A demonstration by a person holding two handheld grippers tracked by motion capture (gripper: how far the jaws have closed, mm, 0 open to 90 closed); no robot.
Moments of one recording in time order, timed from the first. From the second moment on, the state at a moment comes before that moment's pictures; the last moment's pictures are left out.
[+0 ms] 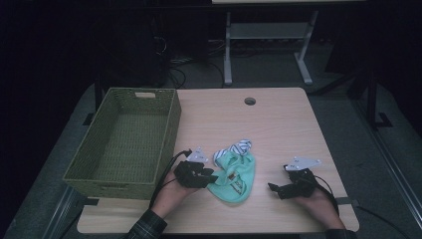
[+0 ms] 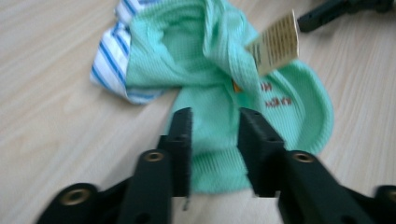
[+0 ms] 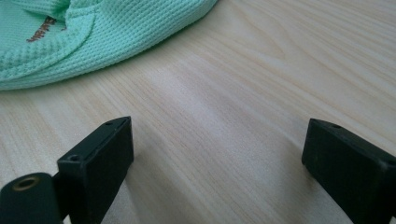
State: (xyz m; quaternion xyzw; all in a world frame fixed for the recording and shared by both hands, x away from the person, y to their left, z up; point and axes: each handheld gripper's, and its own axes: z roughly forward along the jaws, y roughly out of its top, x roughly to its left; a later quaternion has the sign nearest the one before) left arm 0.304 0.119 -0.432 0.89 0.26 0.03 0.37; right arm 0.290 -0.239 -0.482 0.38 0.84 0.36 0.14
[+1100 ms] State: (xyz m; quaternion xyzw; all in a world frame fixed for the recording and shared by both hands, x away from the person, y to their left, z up) left arm 0.293 0.107 -0.455 0.92 0.23 0.00 0.31; right arm 0.301 -0.229 -0.465 0.36 0.84 0.38 0.13
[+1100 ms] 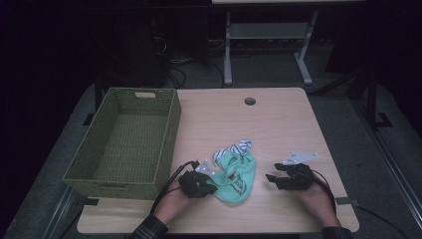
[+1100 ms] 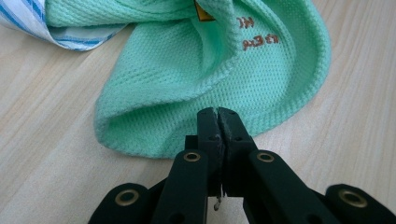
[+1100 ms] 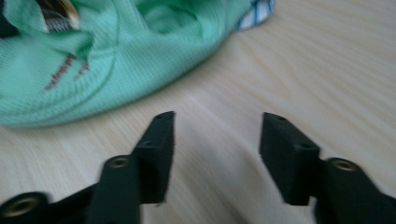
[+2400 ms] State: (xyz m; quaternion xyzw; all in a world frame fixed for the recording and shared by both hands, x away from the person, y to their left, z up) left arm 0.295 0.103 -0.454 0.92 0.24 0.00 0.30; right arm 0.394 -0.183 -0.447 0.36 0.84 0.40 0.11
